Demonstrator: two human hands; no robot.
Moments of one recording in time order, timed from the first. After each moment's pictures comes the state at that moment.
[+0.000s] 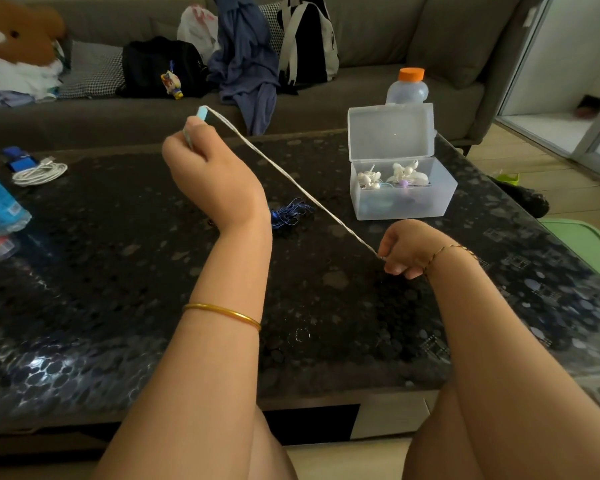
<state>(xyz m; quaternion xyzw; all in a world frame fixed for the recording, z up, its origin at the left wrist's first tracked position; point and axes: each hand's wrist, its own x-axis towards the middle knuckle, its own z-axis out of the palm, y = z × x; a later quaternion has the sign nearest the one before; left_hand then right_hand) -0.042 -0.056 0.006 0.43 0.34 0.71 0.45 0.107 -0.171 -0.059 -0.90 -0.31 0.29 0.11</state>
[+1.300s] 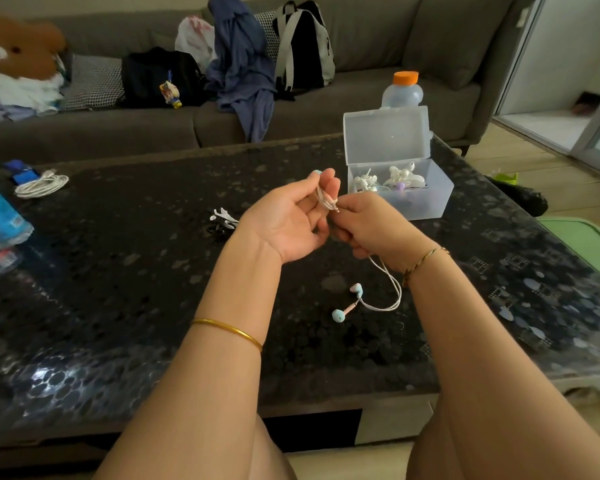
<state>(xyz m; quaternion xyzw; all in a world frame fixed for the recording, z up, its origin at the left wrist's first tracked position) -0.037 -0.073 -0.009 0.39 0.27 0.15 0.87 0.062 -0.153 -0.034 -0.76 -0.42 0.25 0.43</state>
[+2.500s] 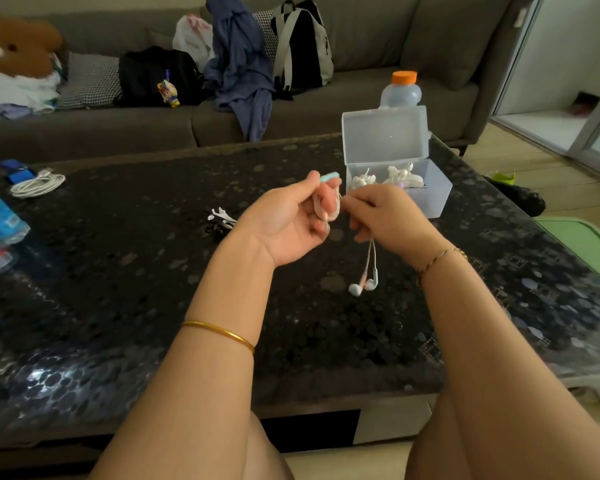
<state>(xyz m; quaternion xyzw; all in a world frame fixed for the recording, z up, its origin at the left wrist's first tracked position) -0.035 -0.070 -0.012 0.44 0.24 0.12 0.86 0.081 -0.162 -0.039 -0.77 -0.43 0.14 0.44</state>
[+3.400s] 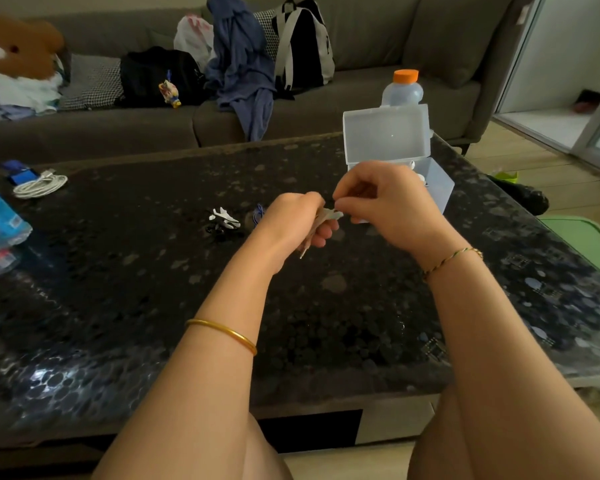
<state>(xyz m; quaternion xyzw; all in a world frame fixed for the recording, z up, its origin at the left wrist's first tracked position) -0.030 -0.070 -0.020 0.75 0.35 0.14 0.54 0.072 -0.171 -0.019 -0.74 -0.50 0.04 0.44</state>
